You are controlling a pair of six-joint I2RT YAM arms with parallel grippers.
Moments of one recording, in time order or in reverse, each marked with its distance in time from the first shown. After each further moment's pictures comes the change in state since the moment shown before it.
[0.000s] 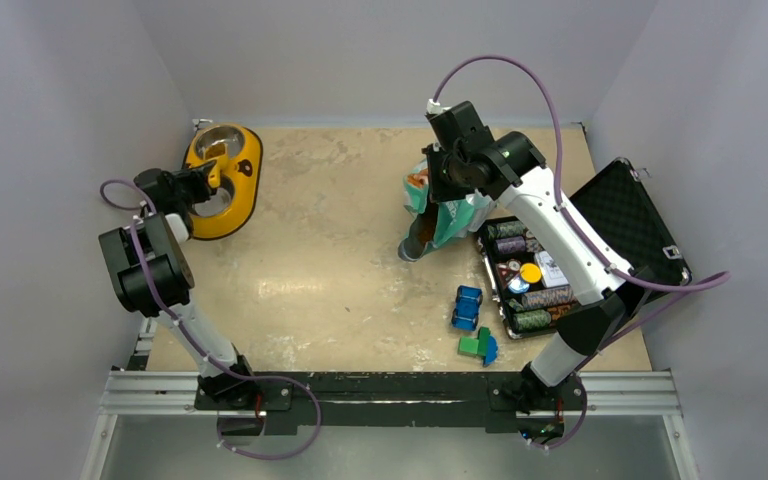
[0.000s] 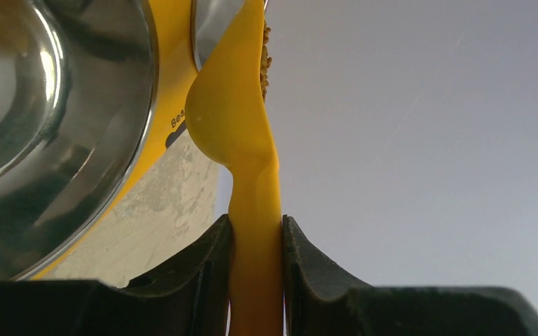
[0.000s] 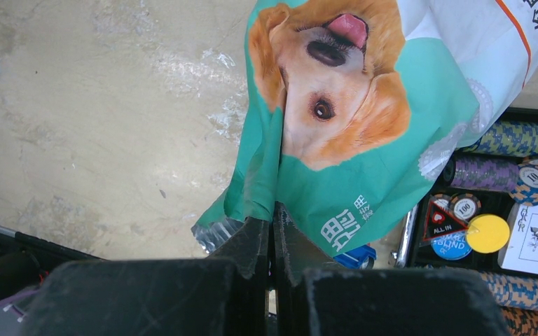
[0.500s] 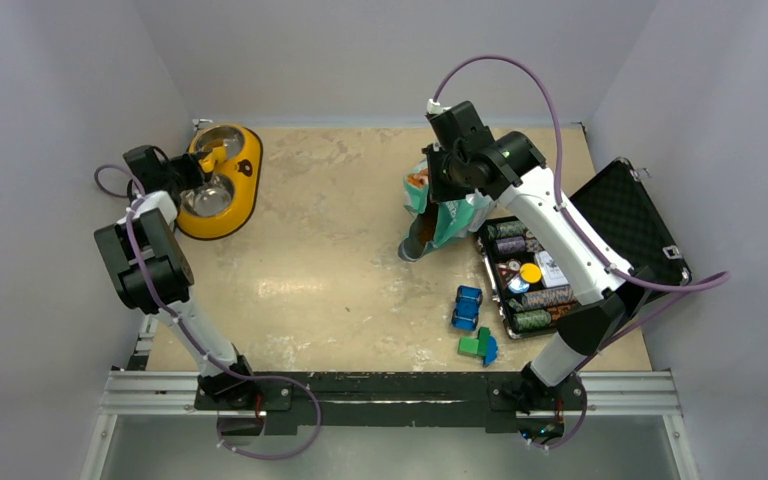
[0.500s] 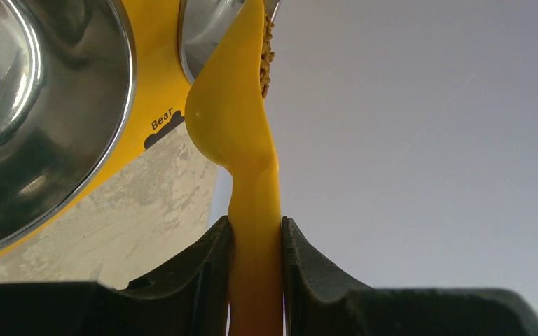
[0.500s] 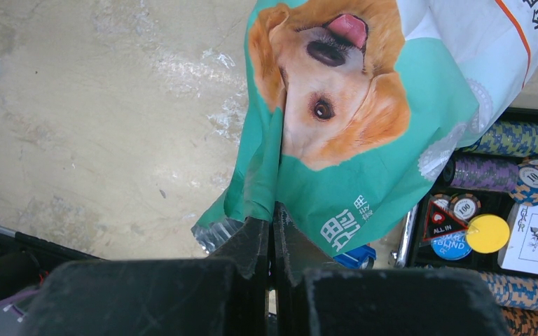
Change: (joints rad) left arm -0.002 0.018 0.244 -0.369 0.000 -0.001; right arm -0.001 0.000 0.000 0.000 -0.001 0.000
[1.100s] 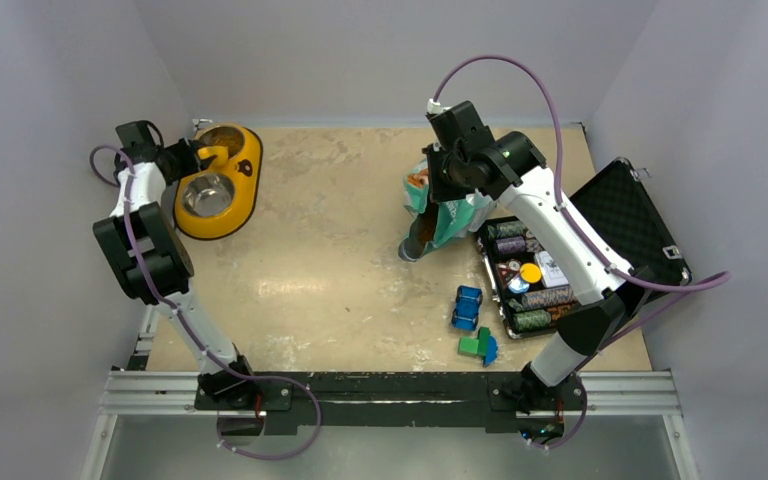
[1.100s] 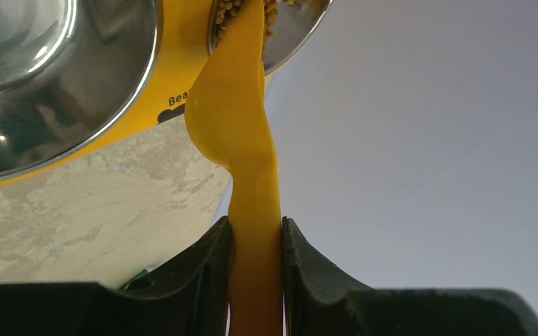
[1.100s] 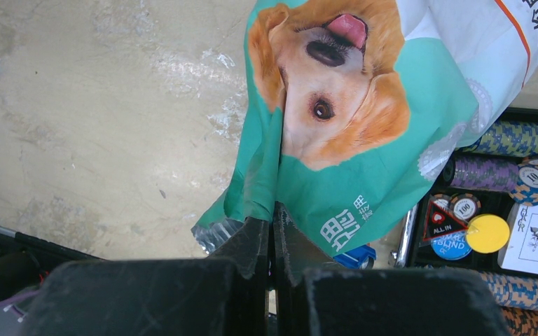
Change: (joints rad) left arm -0.014 0.076 0.325 -0.505 -0.019 0.001; right arm -0.001 0.000 0.000 0.000 0.000 0.000
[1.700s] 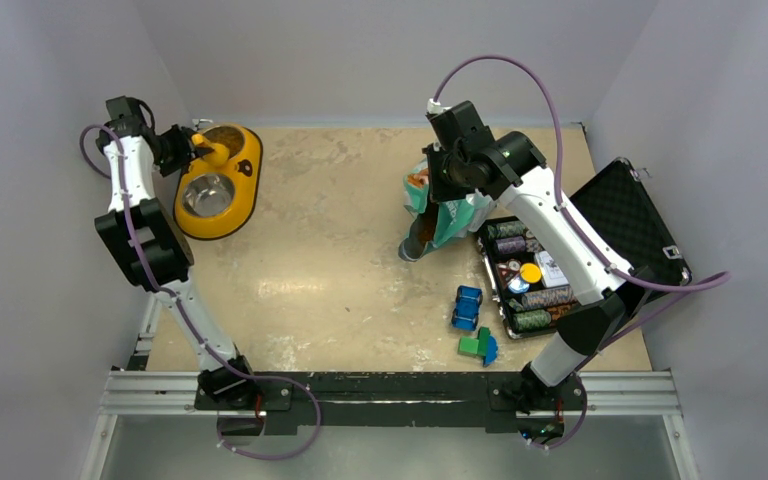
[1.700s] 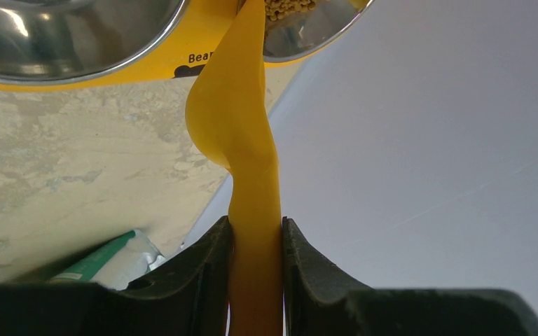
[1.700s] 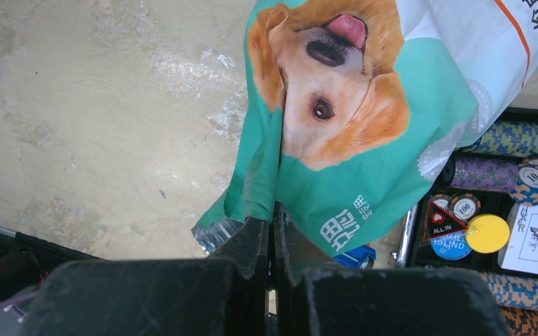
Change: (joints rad) left arm -0.006 0.134 0.424 -0.518 -0.007 -0.046; right arm -0.001 0.000 0.000 0.000 0.000 0.000
